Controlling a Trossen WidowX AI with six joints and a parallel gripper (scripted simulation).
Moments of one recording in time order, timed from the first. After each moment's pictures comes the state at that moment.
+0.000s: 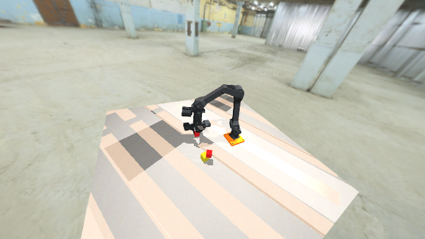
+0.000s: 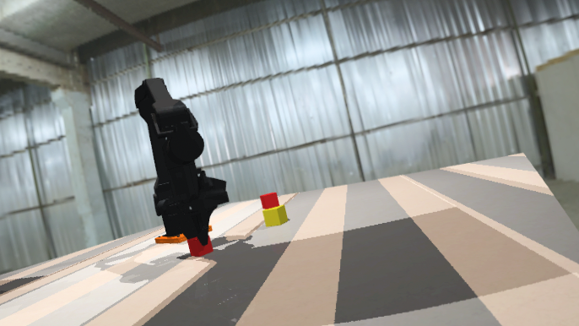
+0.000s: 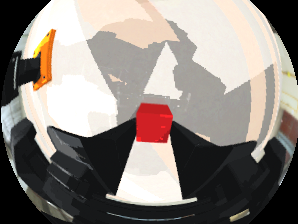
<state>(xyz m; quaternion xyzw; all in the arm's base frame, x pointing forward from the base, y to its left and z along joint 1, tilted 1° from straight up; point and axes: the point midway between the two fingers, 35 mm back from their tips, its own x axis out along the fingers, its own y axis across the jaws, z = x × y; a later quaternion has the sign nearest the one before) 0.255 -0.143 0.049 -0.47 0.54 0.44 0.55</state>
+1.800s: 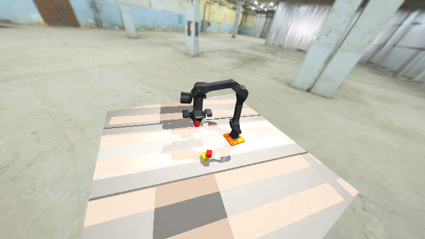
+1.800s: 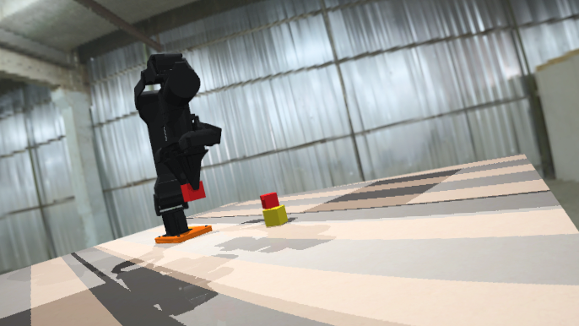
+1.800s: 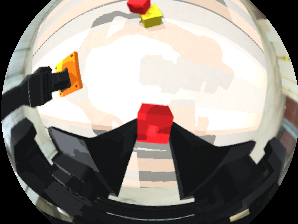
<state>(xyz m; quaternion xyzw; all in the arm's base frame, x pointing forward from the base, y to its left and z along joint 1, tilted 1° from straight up) 0.259 -0.131 0.156 -0.44 0.56 0.41 0.57</state>
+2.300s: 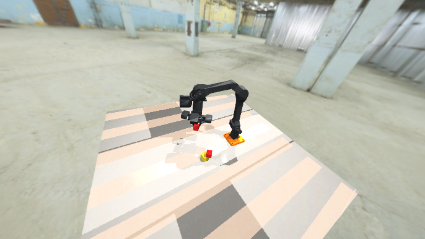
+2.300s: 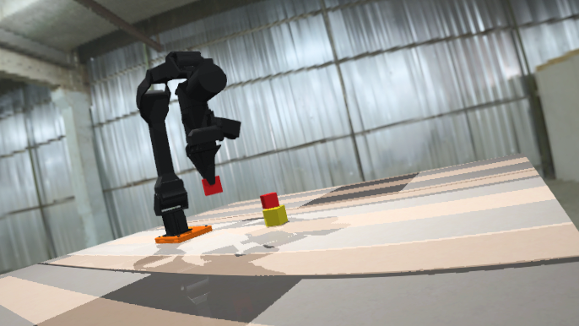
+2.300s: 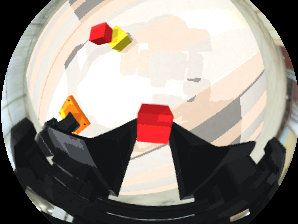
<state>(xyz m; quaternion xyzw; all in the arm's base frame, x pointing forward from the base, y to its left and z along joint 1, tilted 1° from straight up) 0.279 -0.097 0.158 -0.32 0.62 0.29 0.65</state>
